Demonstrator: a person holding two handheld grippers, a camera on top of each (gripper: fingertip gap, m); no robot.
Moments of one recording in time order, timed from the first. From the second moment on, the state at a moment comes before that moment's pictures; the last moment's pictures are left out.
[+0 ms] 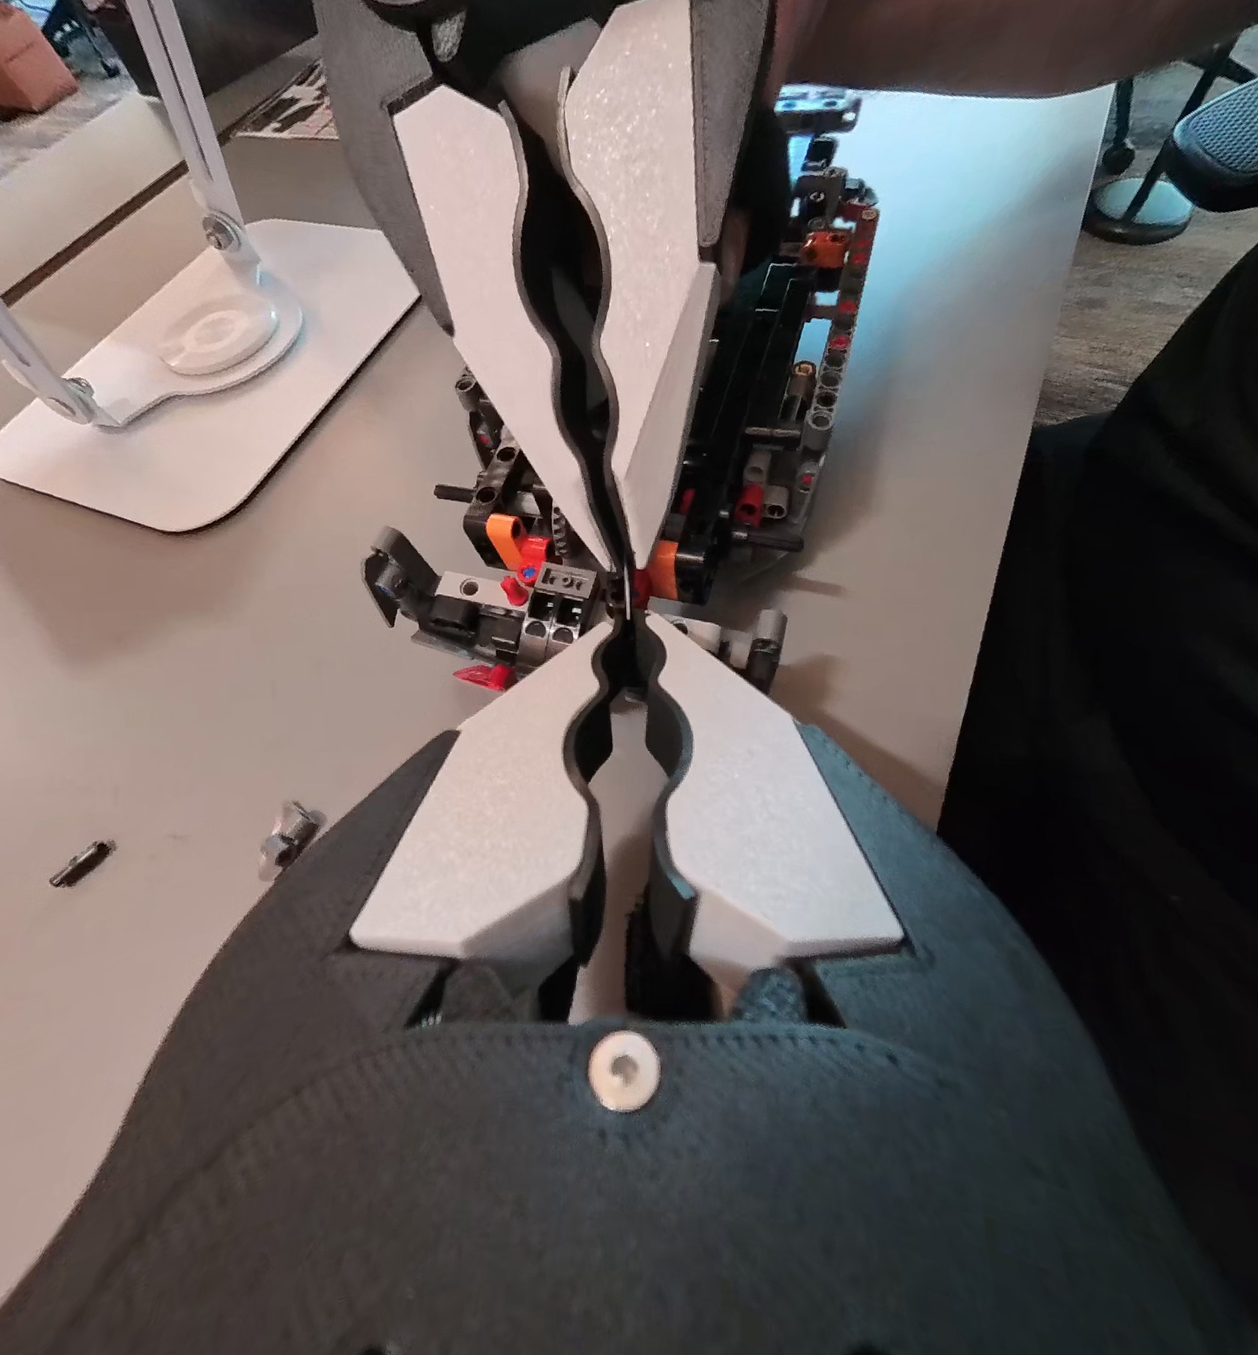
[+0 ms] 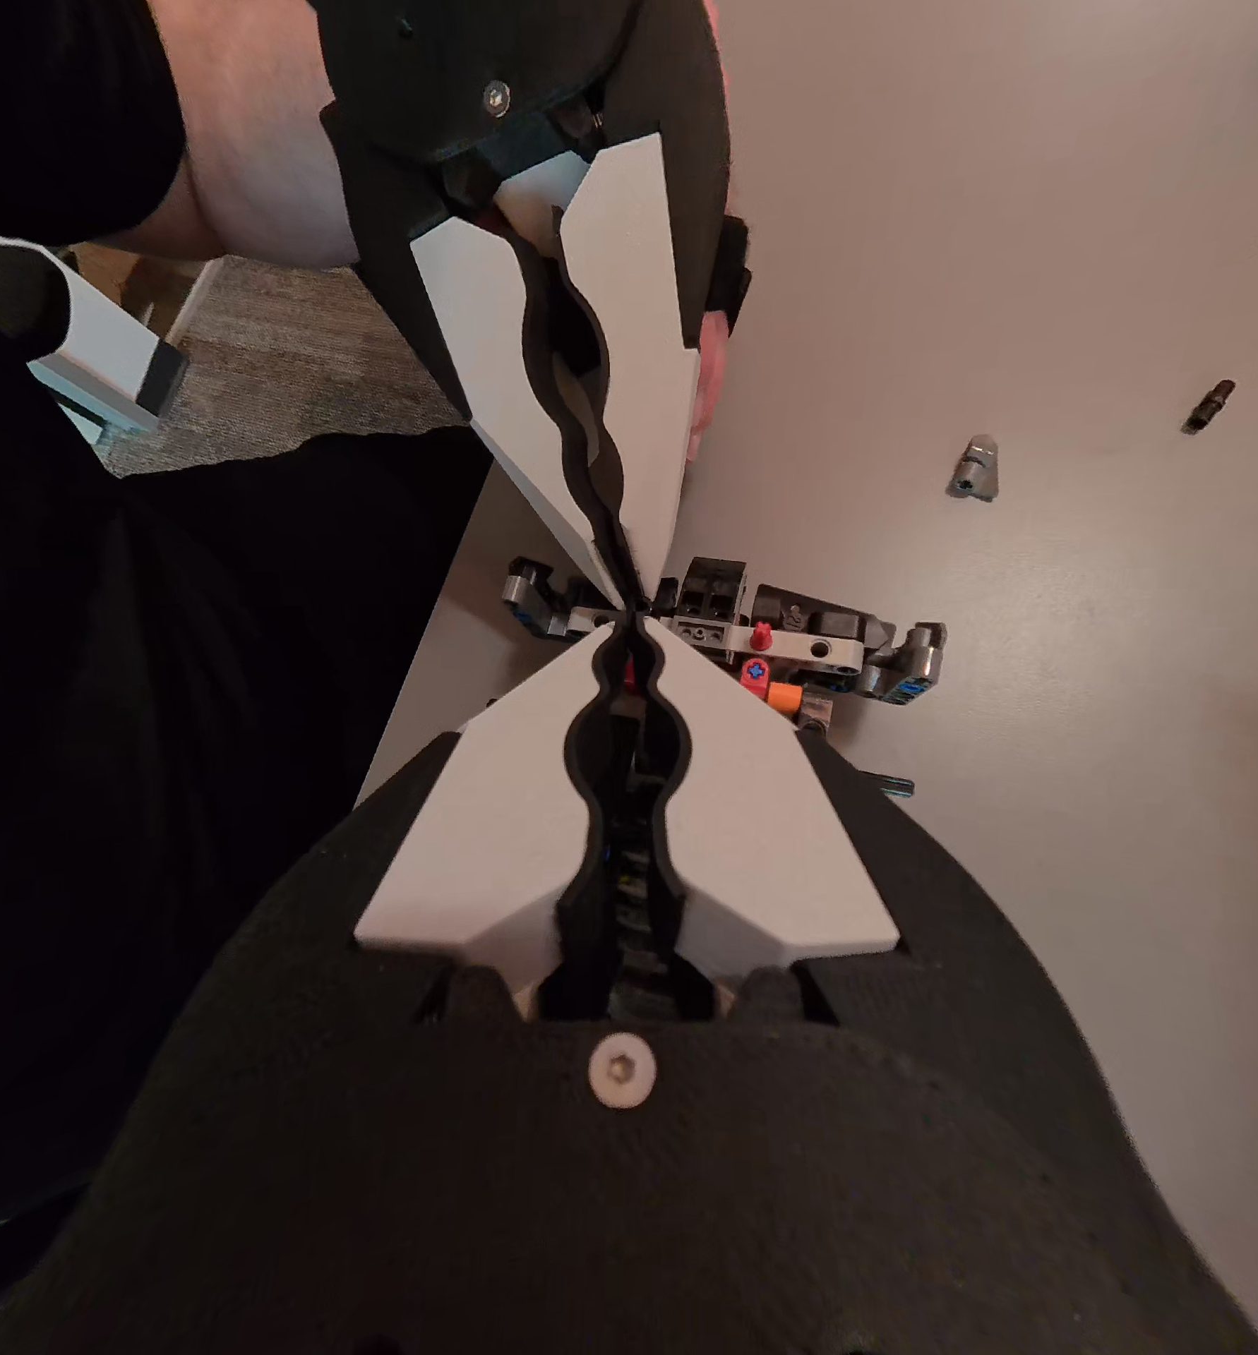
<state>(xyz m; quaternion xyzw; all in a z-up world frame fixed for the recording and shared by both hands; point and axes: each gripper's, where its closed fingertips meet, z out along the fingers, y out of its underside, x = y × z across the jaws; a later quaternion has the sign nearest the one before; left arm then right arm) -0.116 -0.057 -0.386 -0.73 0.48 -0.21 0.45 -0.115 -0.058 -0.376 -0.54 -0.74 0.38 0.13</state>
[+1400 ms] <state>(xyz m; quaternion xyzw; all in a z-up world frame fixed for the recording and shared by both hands) -0.117 -0.049 -0.379 -0.72 0.45 -0.22 0.48 -0.117 -0.050 -0.370 -0.57 -0.71 0.39 0.14</state>
